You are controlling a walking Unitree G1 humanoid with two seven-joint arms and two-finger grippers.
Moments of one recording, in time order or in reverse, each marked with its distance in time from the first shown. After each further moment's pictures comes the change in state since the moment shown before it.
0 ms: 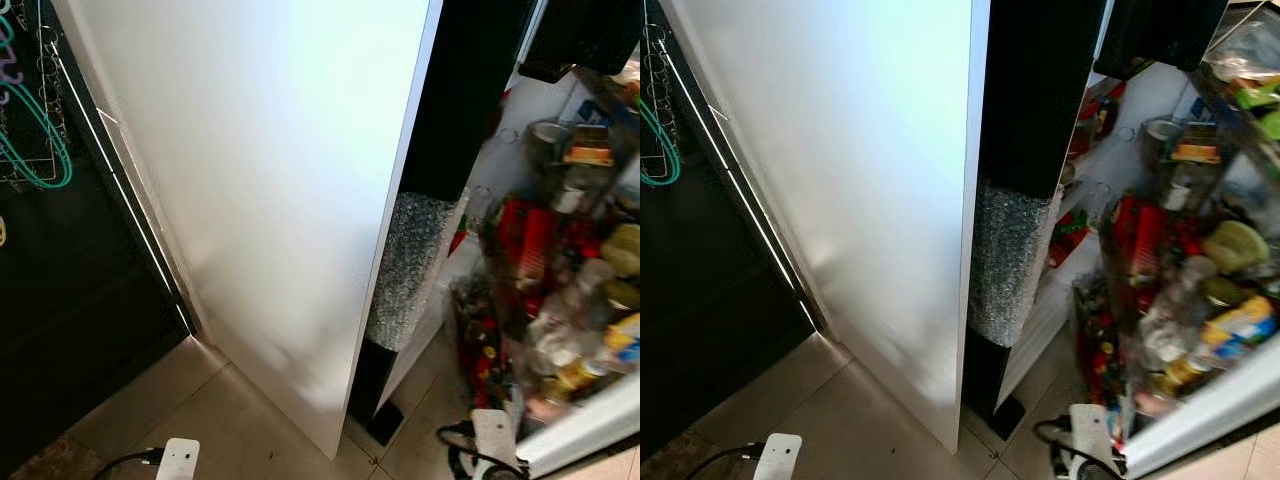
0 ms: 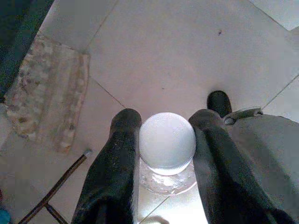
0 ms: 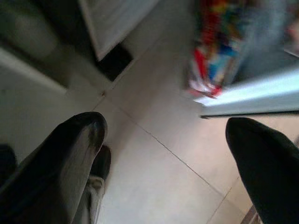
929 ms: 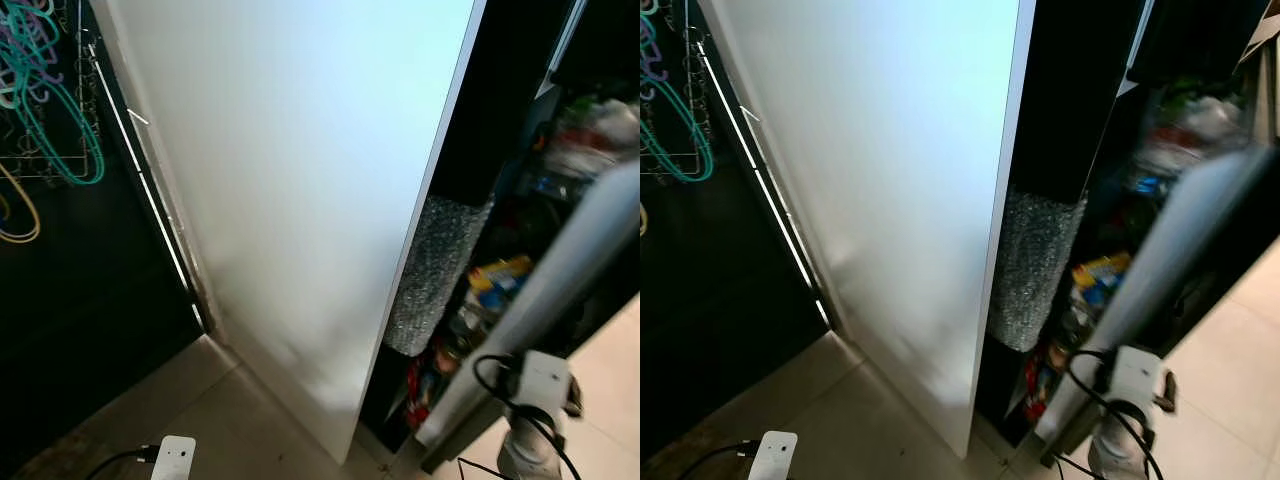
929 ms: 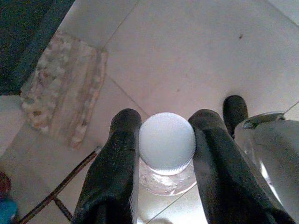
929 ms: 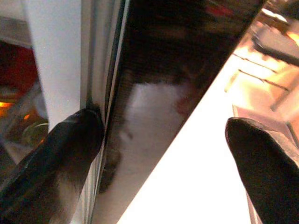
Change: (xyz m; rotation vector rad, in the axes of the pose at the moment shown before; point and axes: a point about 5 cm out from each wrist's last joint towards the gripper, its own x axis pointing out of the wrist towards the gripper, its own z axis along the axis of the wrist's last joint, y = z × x) left arm 0.000 0.006 0.002 0.005 -0.006 0.050; right arm -0.017 -0.041 0.074 0.259 -0.529 -0.496
